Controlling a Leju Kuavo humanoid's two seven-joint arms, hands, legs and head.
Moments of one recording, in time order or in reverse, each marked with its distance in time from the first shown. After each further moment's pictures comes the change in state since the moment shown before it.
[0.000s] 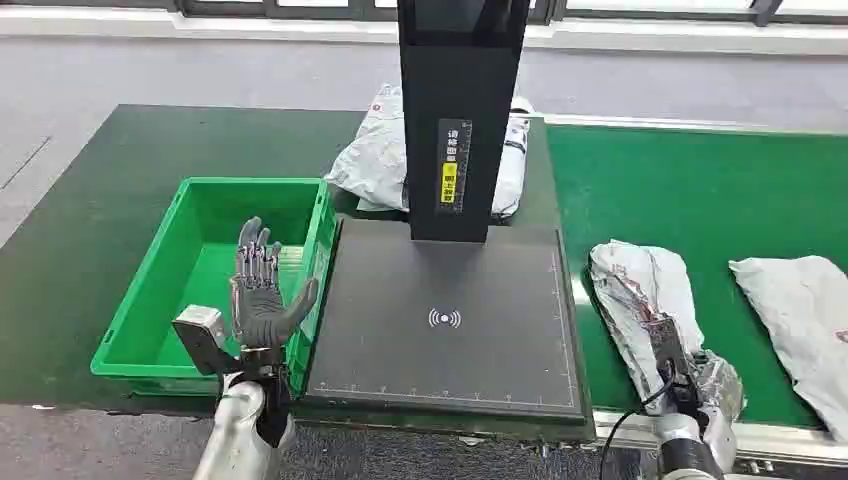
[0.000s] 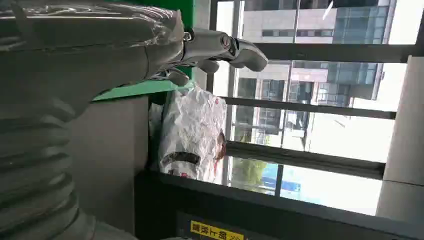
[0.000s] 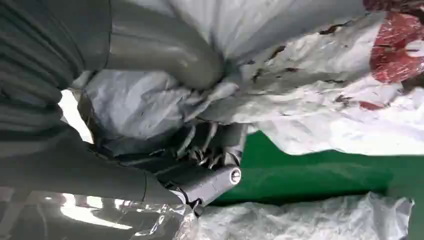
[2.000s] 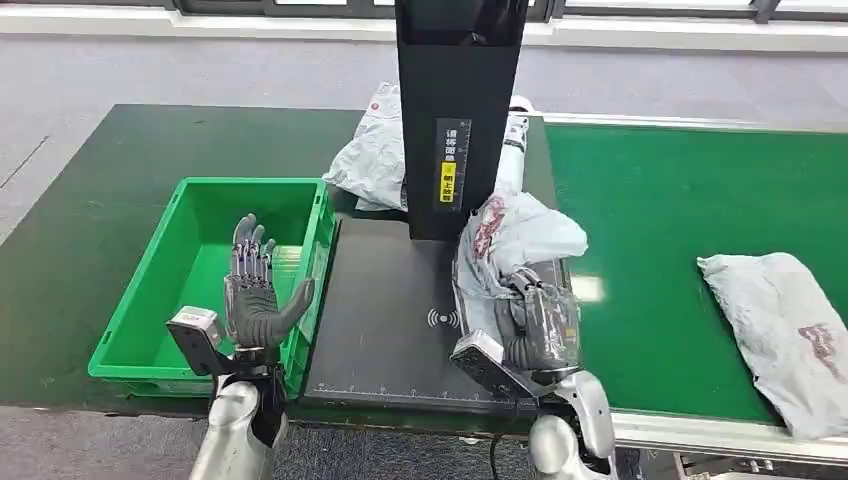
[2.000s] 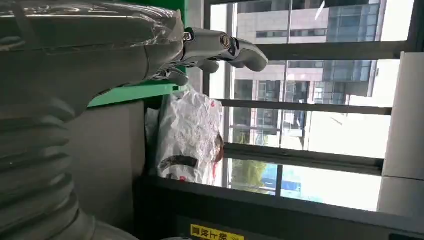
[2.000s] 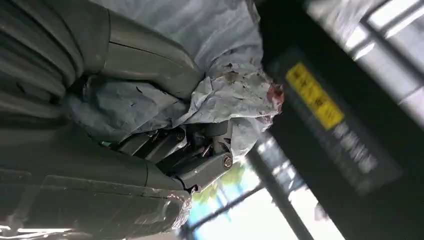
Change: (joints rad) left arm 0.006 0.000 0.019 -0.026 -0.043 -0.016 0.000; right arm 0.394 0.274 0.929 -0.927 -0.154 0.194 -0.227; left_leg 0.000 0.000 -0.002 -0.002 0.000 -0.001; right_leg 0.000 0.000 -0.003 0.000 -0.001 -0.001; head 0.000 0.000
